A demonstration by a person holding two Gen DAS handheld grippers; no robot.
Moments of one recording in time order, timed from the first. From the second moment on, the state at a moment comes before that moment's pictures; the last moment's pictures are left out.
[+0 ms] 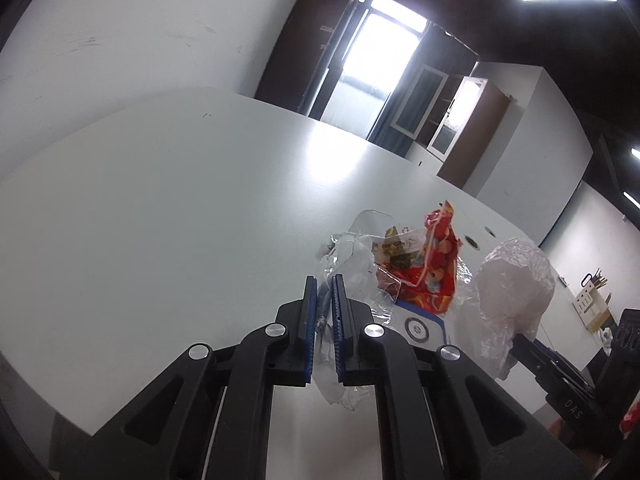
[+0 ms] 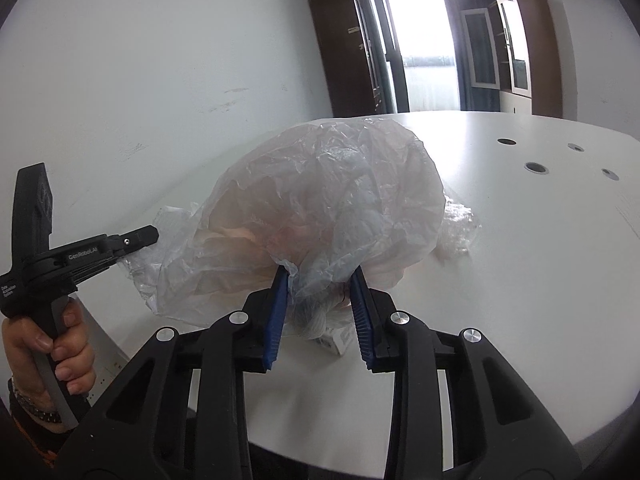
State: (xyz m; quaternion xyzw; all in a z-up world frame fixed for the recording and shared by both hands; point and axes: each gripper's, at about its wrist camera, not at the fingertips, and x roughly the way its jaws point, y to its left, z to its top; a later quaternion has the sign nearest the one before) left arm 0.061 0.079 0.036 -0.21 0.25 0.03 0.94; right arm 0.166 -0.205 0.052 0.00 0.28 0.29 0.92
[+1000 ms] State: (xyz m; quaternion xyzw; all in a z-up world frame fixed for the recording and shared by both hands) left arm -0.067 -0.006 -0.066 -0.14 0.36 0.01 0.92; right arm 0.001 -0.264 -0.053 -0.07 0.37 0.31 0.87
